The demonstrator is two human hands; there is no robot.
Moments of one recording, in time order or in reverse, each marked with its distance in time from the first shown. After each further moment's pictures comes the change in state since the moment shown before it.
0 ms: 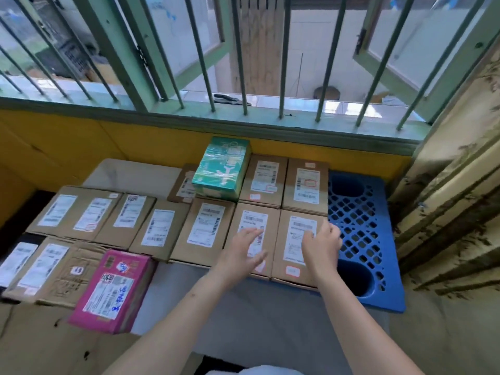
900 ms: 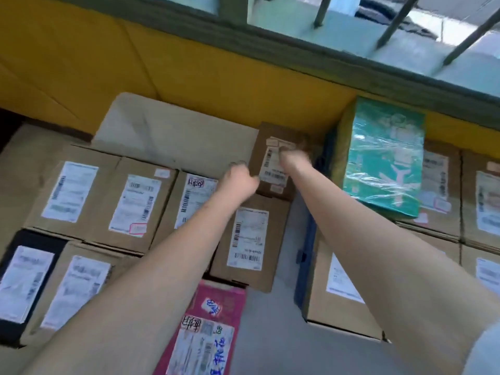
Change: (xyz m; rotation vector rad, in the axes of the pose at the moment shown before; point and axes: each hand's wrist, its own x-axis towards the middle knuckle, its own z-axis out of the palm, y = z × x) left_hand 0.194 -0.320 -0.206 0.012 -0.061 -0.527; right_hand 0.114 -0.290 0.396 -0.124 -0.383 0.245
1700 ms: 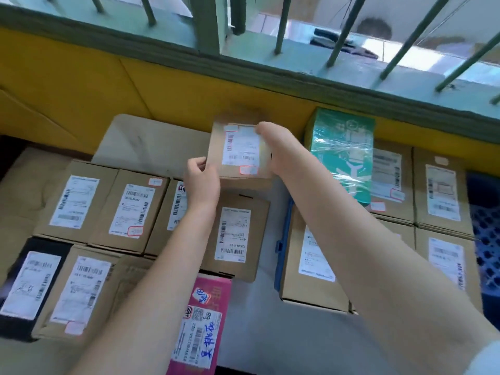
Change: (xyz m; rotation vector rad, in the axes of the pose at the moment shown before) left_hand -0.090 0.018 -0.045 -0.906 0.401 -0.109; right_hand -0.092 -0.052 -0.066 0.521 -0.218 0.116
